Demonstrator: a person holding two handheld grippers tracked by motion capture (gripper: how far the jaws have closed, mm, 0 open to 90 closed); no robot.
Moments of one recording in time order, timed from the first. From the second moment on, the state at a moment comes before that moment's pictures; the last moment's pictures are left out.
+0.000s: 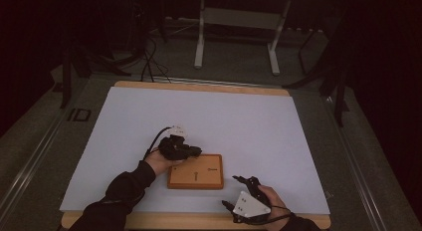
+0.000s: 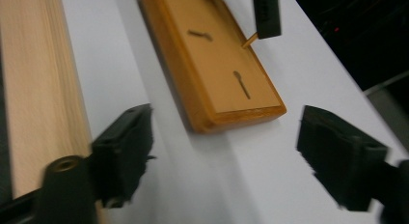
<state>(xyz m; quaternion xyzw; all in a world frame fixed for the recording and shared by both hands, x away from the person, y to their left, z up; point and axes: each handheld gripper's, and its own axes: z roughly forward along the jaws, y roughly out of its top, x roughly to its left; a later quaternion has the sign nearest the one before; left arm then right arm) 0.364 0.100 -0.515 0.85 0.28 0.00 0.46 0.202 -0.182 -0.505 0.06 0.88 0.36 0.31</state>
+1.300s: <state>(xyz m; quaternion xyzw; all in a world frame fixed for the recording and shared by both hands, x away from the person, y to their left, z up) 0.367 0.099 -0.512 0.86 0.27 -0.01 0.44 0.195 -0.140 -0.566 -0.18 0.81 0.14 0.53</state>
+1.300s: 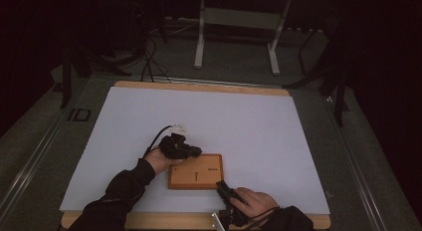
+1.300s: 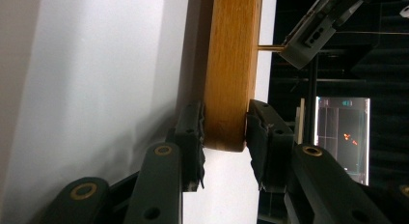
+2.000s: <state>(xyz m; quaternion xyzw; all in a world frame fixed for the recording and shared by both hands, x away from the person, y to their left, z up) 0.336 0.134 -0.500 0.85 0.24 0.04 0.47 0.205 -0.142 -0.534 -0.17 0.85 0.18 0.46</state>
